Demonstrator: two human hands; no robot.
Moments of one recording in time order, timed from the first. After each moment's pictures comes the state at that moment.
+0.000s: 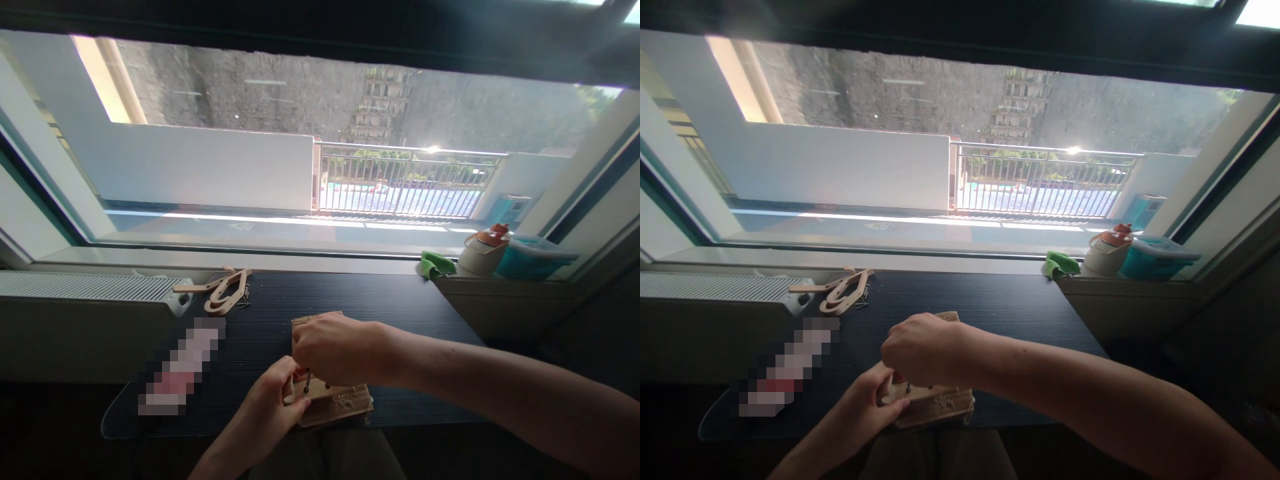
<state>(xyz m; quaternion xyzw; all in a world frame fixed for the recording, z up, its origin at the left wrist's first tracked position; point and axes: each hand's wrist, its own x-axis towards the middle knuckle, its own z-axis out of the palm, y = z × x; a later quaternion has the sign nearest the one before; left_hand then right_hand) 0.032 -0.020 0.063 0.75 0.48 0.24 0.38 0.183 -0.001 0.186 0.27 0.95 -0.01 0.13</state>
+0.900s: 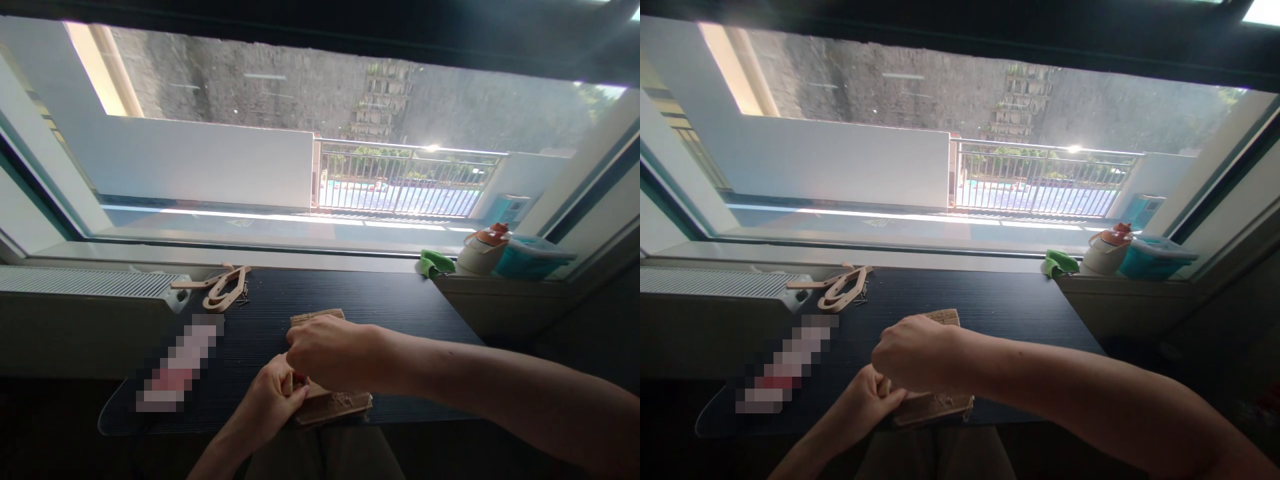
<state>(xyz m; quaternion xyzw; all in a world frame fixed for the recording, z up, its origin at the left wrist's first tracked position) 0.037 -0.016 0.057 0.72 0.49 0.28 0.41 0.177 -0.007 0.182 0.26 0.96 0.00 0.10</state>
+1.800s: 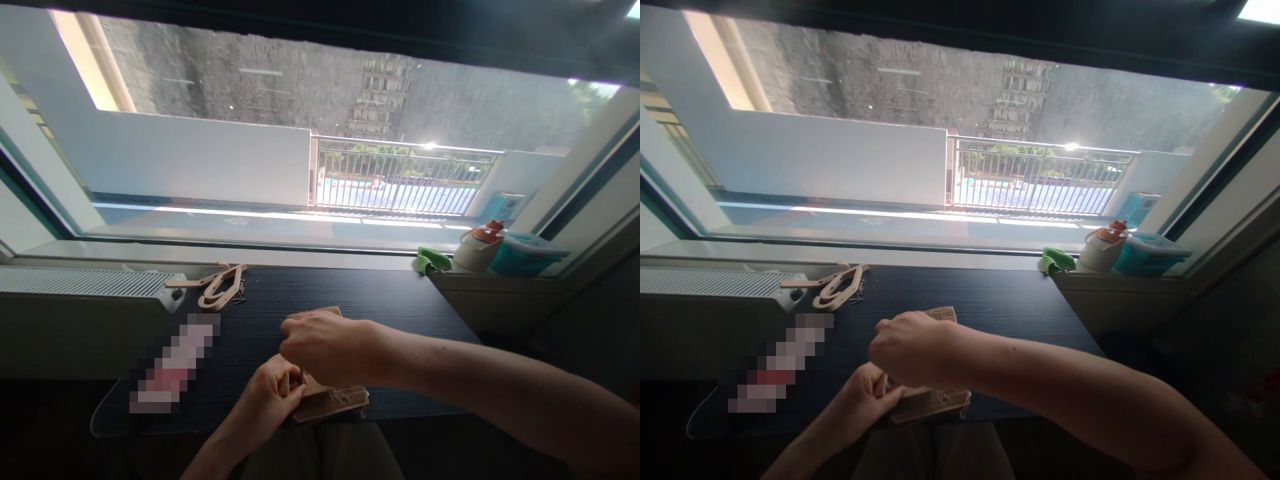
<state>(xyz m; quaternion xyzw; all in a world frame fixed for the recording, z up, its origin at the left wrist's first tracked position) 0.037 -0.017 0.056 0.73 0.48 0.26 0.40 0.180 -0.003 0.182 0.26 0.96 0.01 0.07</state>
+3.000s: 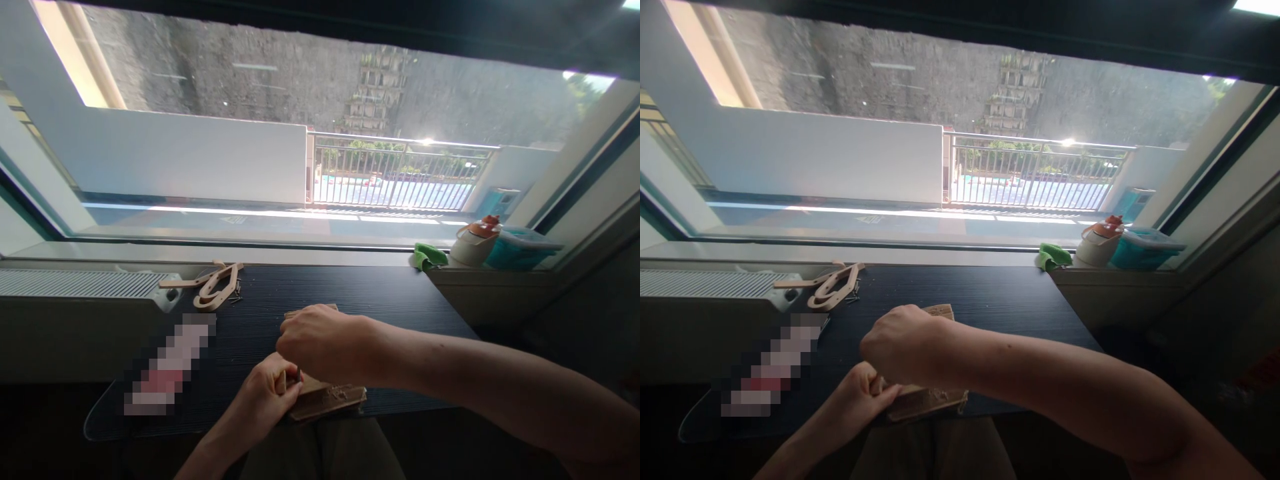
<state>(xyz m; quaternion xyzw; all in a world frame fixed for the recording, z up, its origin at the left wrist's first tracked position) 0.037 -0.015 0.051 0.76 0.48 0.24 0.38 0.175 -0.005 0.193 0.30 0.95 -0.02 0.12</state>
